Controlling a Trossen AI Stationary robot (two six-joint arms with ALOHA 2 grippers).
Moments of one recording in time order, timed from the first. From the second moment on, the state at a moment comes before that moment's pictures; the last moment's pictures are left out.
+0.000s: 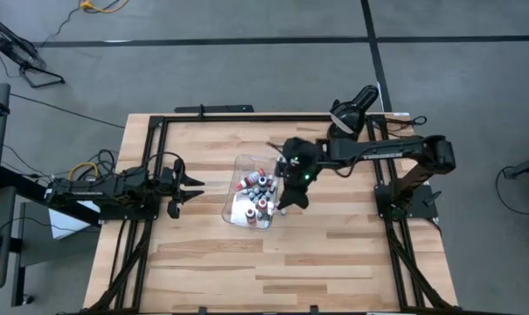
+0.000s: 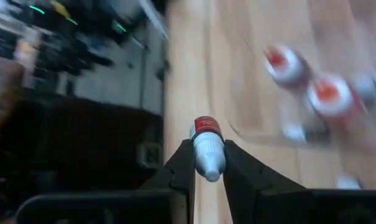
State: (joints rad) left arm 0.02 0.04 0.01 0.03 -0.01 -0.12; right arm -0.09 1.59 1.22 -0.45 -0.71 0.39
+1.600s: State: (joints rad) left arm 0.02 0.04 0.01 0.03 -0.01 -0.12; right arm -0.03 2.06 1.98 -1.19 -0.02 -0.09
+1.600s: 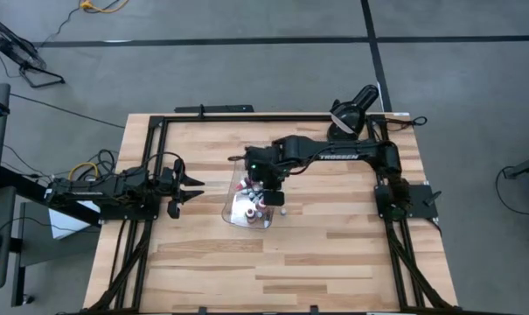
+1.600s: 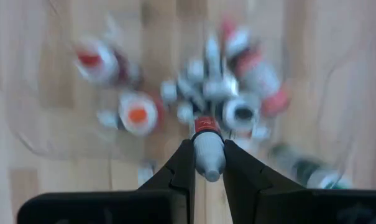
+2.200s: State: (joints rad) left arm 0.02 0.04 0.01 0.03 -0.01 -0.12; right arm -0.03 2.09 1.98 -1.22 -0.02 -0.11
